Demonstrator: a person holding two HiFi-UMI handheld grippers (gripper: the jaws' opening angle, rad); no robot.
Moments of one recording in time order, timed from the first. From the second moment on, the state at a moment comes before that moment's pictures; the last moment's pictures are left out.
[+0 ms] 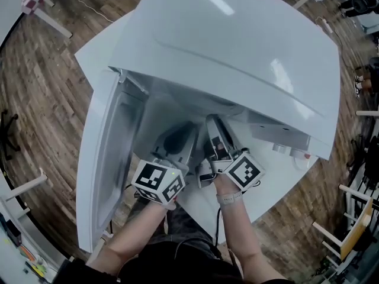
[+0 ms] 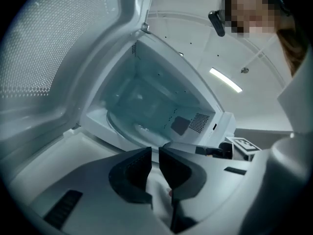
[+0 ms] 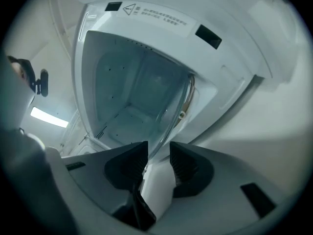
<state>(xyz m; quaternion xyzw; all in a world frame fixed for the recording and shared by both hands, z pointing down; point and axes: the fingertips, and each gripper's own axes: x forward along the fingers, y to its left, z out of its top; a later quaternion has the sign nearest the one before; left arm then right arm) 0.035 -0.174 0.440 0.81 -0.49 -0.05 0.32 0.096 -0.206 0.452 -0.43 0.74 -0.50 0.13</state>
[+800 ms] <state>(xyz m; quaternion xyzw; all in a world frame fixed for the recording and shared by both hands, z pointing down) 0.029 -0.188 0.455 0.72 -0.49 -0.13 0.48 0.099 -0.205 0.459 -0.39 0.64 -0.61 0.26</state>
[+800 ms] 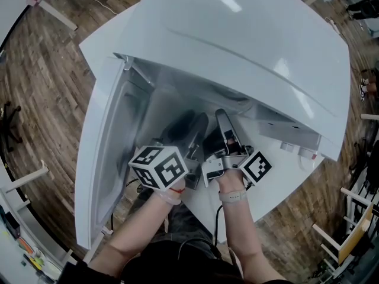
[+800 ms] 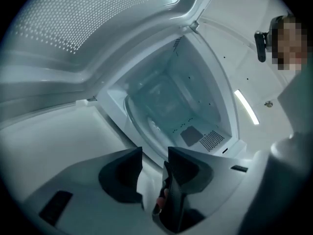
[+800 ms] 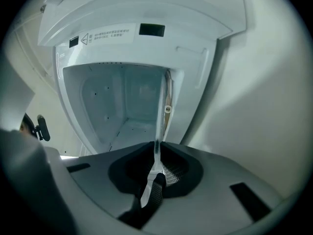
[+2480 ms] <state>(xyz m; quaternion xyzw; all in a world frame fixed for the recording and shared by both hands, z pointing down) 0.049 -0.188 0.464 0.63 -0.38 -0.28 0.61 0.104 -0.148 0.454 -0.36 0.69 -0.59 0.22</state>
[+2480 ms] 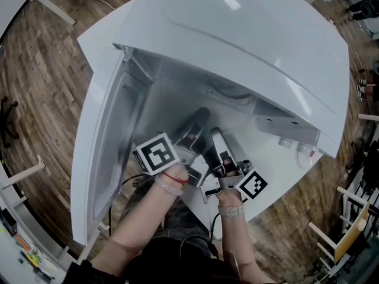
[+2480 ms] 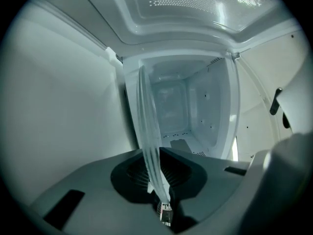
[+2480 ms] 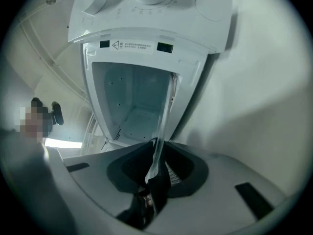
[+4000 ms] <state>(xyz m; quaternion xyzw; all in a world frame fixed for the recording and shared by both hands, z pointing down) 0.043 -0.151 0.456 0.65 -0.38 -0.29 0.59 0.138 -0.182 0.446 -0.36 0.68 -0.56 0.31</state>
